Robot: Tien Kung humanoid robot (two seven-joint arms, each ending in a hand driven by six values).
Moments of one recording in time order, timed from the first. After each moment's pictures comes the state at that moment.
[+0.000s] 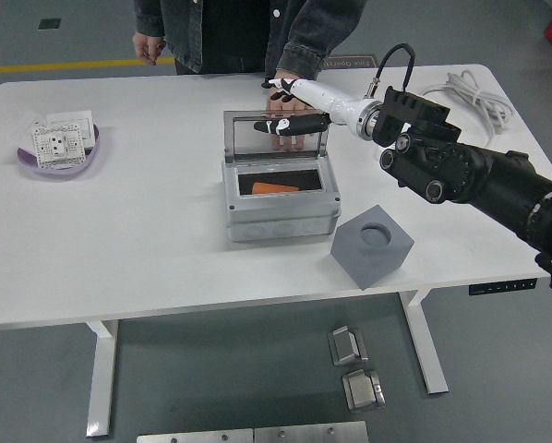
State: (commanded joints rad) left arm -0.06 0.16 -0.51 -0.20 0.66 0.00 0.14; right arm 1.21 -0.11 0.01 0.48 -1.06 -0.04 0.32
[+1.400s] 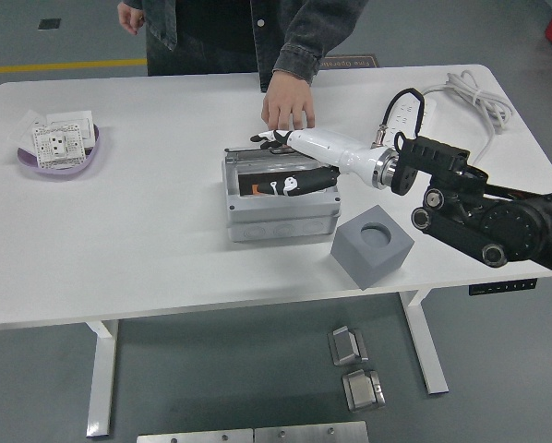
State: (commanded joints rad) left arm 0.00 0.15 -0.41 -0.20 0.54 0.01 0.10; right arm 0.98 -0.38 0.29 1.03 -1.41 -0.05 0.25
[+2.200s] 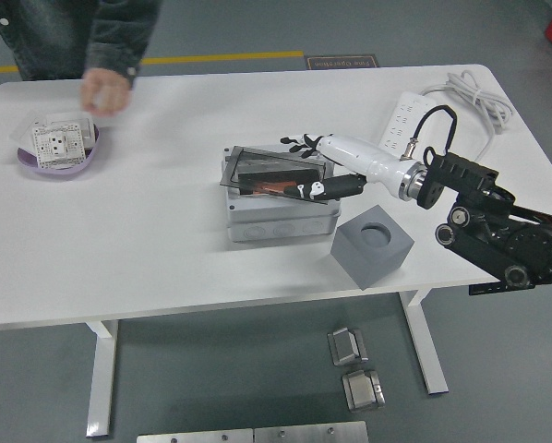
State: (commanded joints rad) left arm 0.01 0.14 -0.48 -0.19 0.62 0.01 0.12; right arm 0.81 -0.48 0.50 1.11 -1.57 -0.07 0.23
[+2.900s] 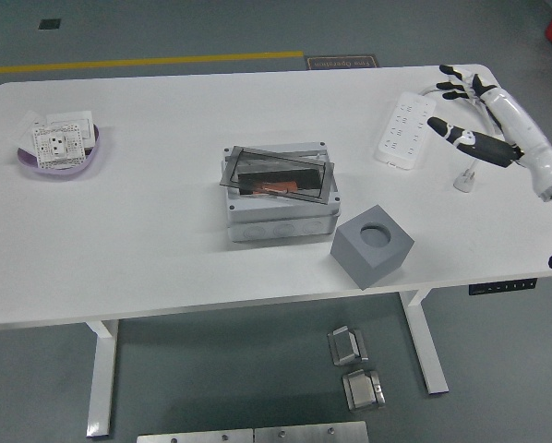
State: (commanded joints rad) left arm 0.03 0.14 -0.40 -0.18 0.53 0.02 0.09; right arm 0.25 -0.63 1.25 1.35 -1.41 -0.15 0.36
